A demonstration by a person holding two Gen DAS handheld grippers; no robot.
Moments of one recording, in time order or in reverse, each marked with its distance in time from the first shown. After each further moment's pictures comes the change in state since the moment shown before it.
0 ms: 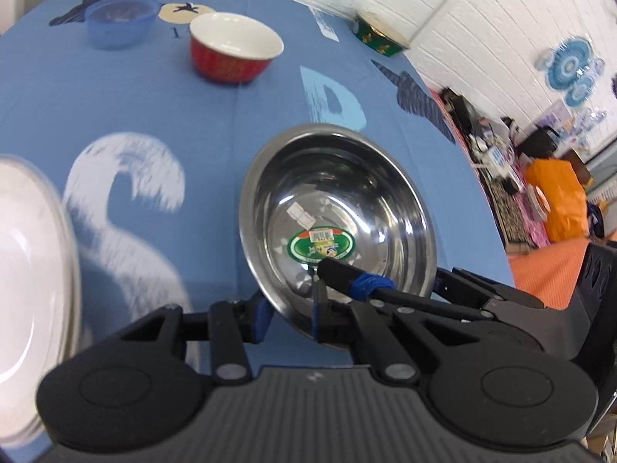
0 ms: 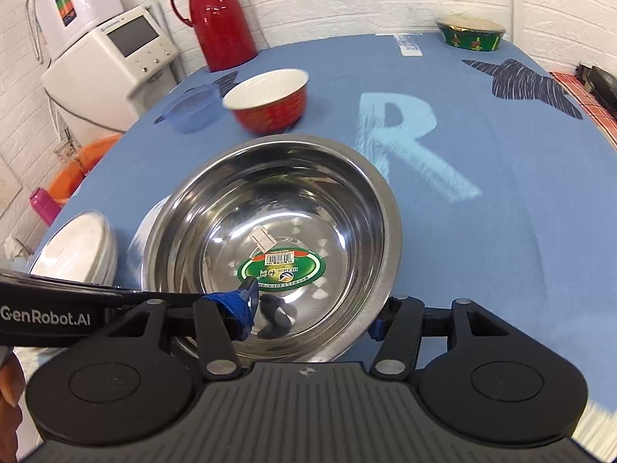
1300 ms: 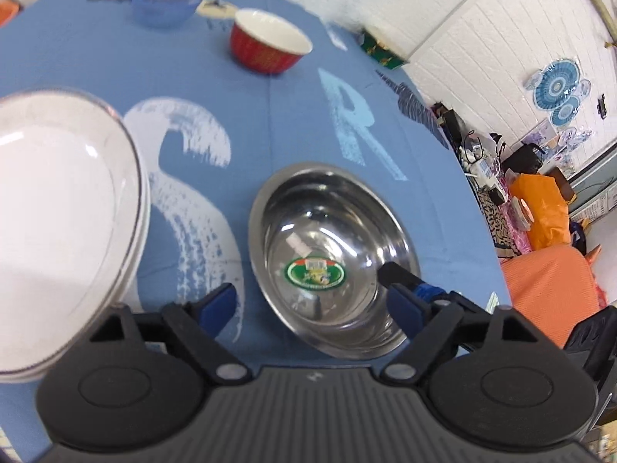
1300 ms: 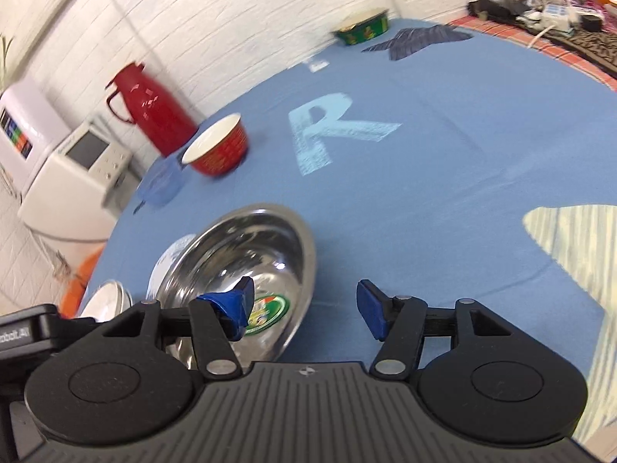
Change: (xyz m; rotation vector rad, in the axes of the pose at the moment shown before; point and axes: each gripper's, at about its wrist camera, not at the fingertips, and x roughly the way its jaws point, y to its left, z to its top) left arm -0.029 0.027 -0.035 -0.036 -0.078 -0.043; right arm -0.037 -0.014 -0.071 0.424 -0.213 -0.034
